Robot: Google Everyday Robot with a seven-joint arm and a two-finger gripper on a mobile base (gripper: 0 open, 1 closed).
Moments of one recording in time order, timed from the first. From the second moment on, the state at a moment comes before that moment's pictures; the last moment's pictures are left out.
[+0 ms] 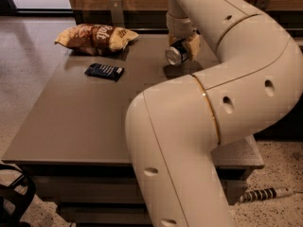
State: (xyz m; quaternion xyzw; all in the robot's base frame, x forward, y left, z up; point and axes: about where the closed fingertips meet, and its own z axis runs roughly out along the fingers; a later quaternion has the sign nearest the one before) arm 0.743 -0.125 0.859 0.37 0.92 -0.02 0.11
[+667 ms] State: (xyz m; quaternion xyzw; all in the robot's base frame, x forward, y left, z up) arm 0.719 -0.127 0.867 0.37 0.92 0.03 0.13
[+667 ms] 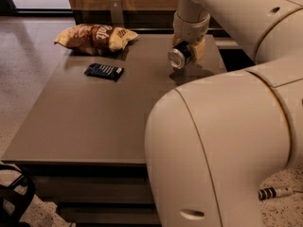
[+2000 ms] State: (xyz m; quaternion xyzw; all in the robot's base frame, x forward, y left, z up) arm 0.690 -0.154 0.931 0.11 0.95 0.16 0.23
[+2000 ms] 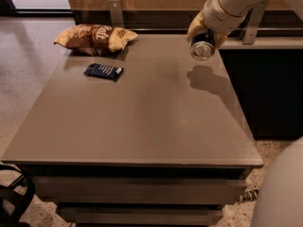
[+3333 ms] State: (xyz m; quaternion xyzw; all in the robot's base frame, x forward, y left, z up) arm 0.727 -0.141 0.952 -0.15 0.89 0.26 0.34
